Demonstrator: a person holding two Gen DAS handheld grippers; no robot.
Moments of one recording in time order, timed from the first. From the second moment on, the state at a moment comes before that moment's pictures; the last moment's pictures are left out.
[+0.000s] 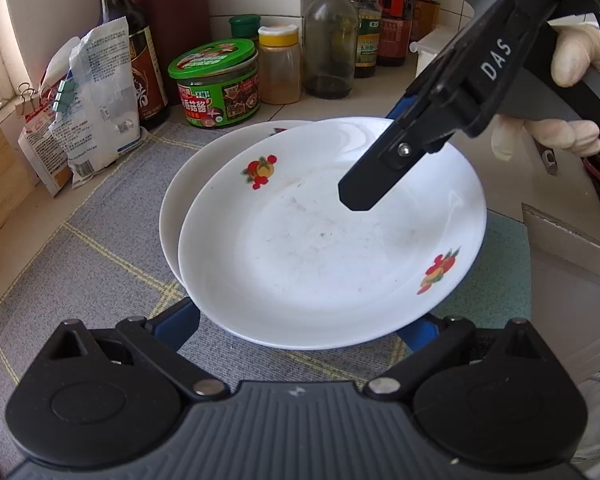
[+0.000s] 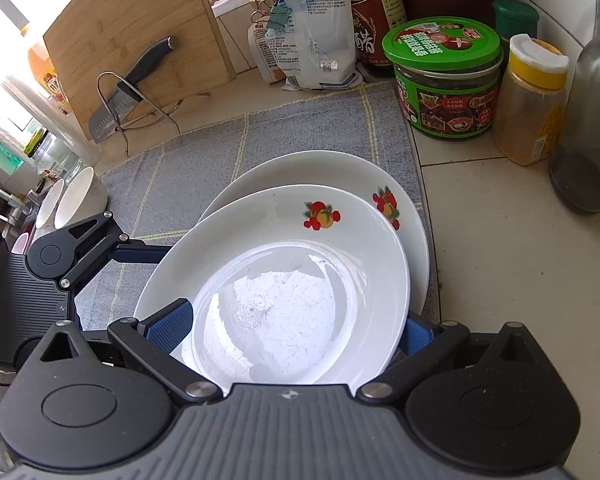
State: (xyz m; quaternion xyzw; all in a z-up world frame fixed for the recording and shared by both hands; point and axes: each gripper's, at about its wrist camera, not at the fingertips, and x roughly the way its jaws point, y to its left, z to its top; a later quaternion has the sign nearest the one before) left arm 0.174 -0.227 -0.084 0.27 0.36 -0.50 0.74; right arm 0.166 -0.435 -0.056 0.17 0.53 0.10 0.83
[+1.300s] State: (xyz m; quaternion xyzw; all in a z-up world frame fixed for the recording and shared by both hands) left arm 0.165 -0.222 -0.068 0.23 0.34 -0.49 0.77; right arm 0.158 -0.418 -0.050 0.12 0.55 0.06 0.82
